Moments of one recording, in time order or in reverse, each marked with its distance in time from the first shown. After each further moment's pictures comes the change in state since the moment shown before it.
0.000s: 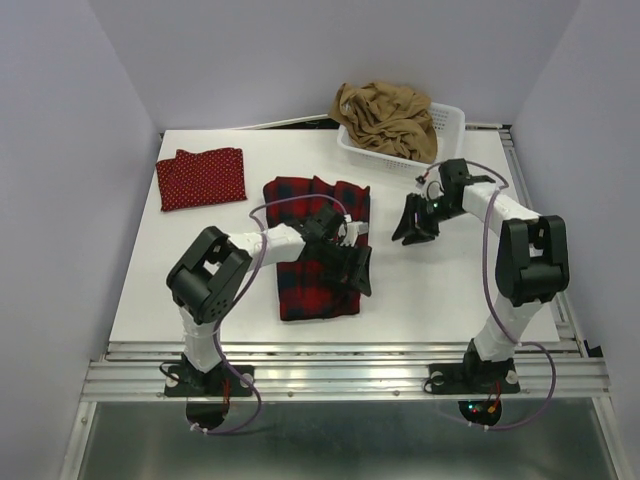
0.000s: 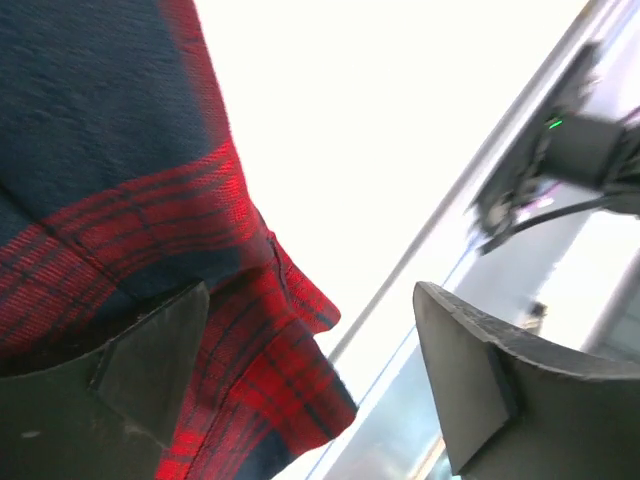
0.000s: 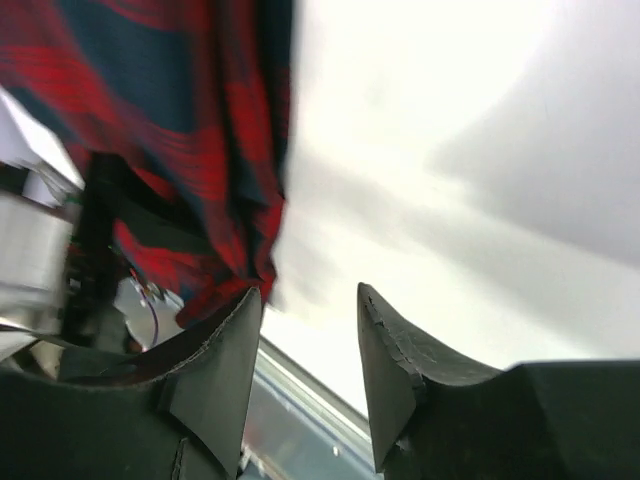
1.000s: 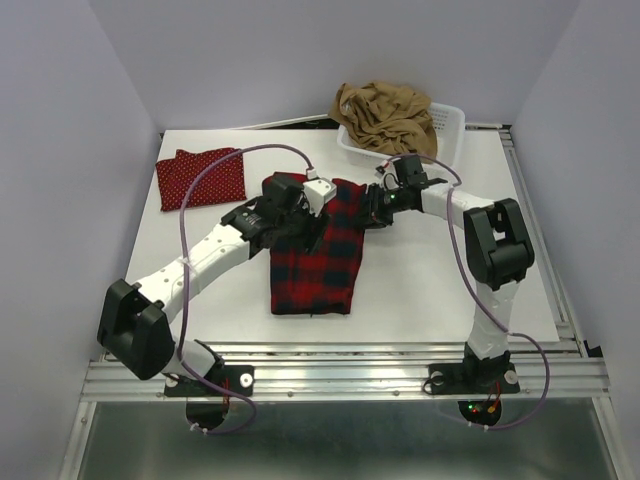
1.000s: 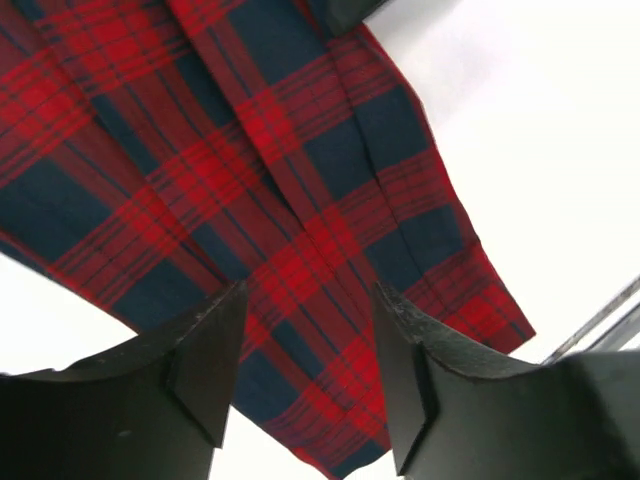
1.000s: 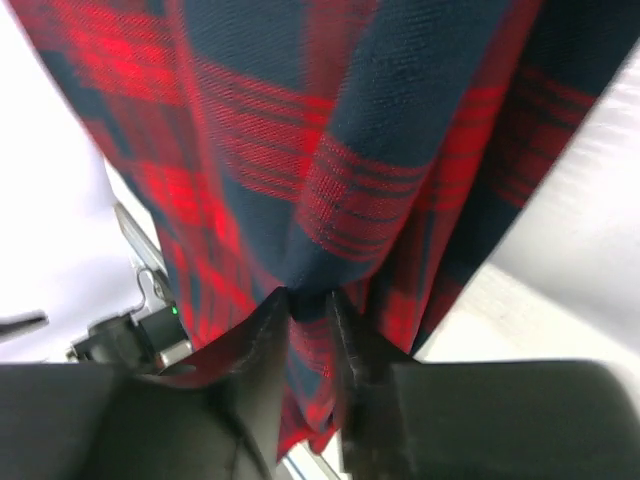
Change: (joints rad) left arm 0.109 -0.463 0.016 -0.212 -0.511 0.462; right arm 0.211 0.189 0.127 0.441 -0.059 0.332
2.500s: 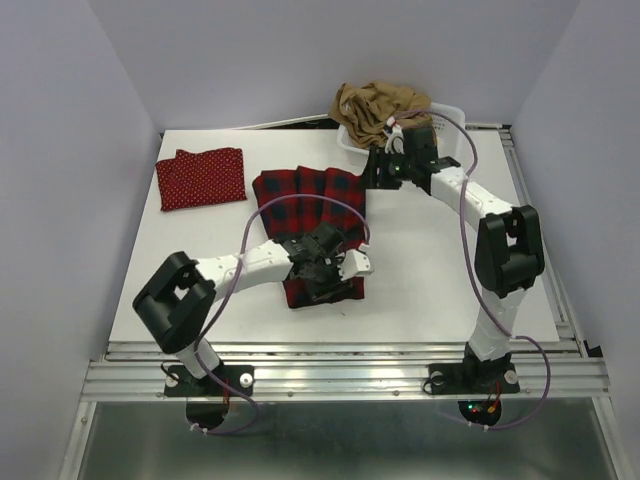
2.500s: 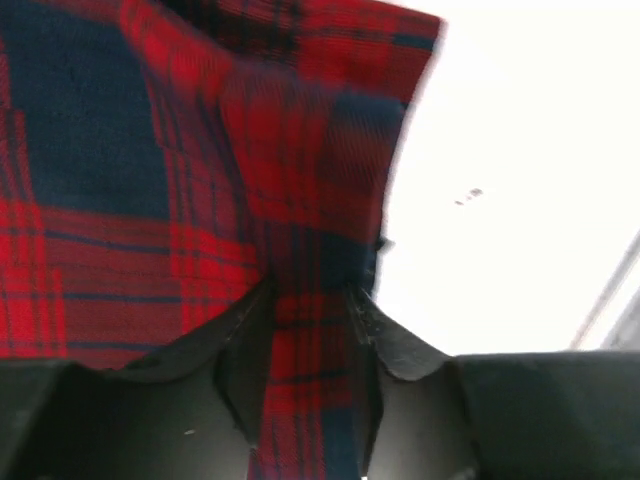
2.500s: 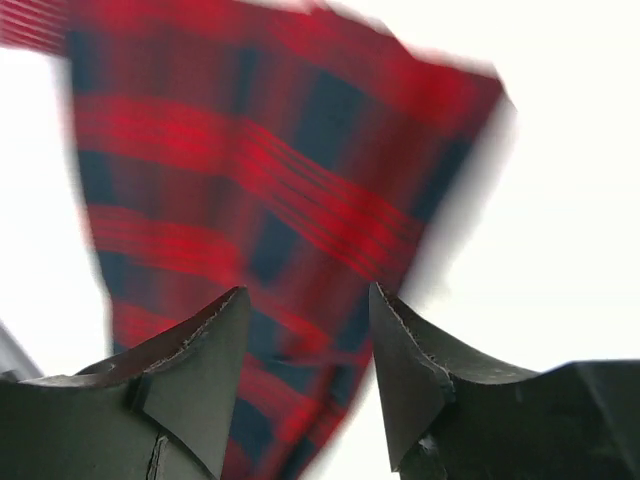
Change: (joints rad) left arm -0.230 0.242 -0.128 0.023 0.060 0.441; right arm -0.005 -0.065 0.130 0.024 0.293 -0.235
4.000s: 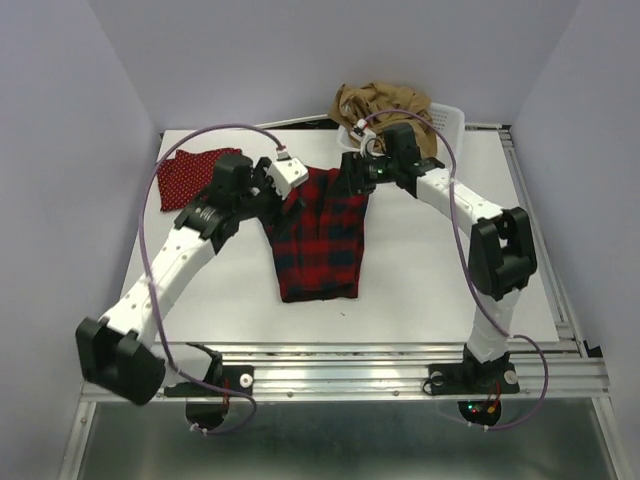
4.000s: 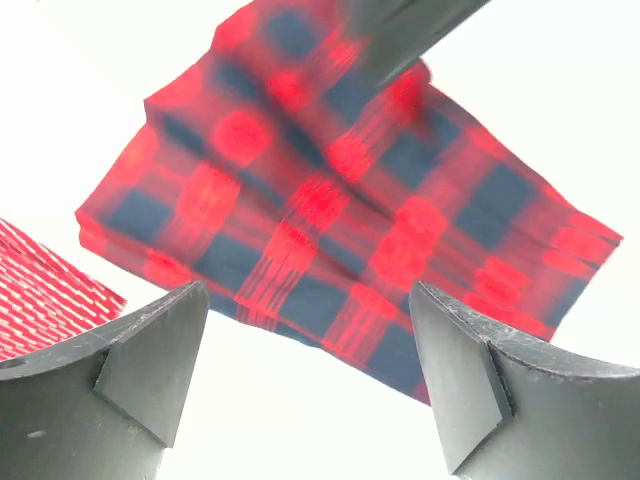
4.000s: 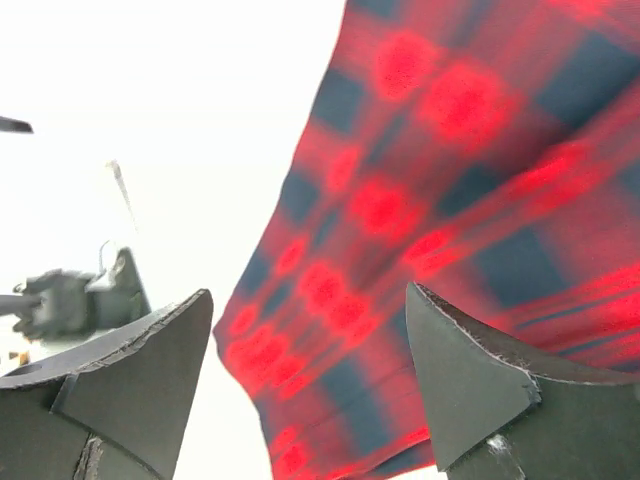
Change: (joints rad) left arm 0.505 -0.298 0.206 0.012 0.166 -0.041; right arm 0.076 0.049 0.093 0.077 -0.357 -0.008
